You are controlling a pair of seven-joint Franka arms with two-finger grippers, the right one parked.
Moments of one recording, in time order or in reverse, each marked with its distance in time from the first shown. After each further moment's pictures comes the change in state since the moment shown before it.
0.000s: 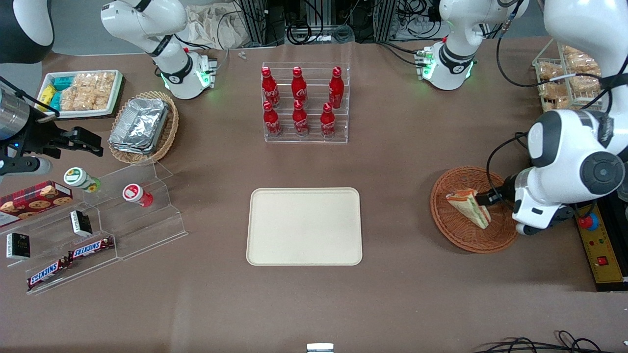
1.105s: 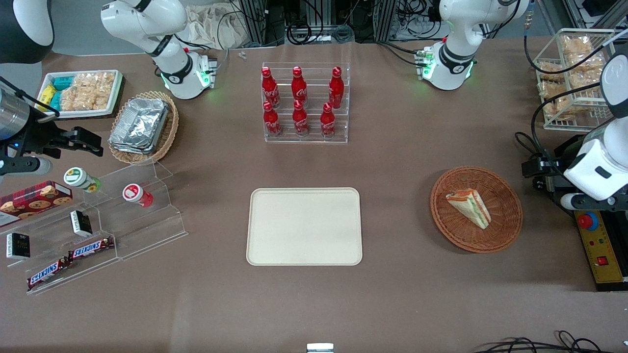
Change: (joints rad) arm 0.001 -0.059 0.003 0.420 0.066 -0.443 0.511
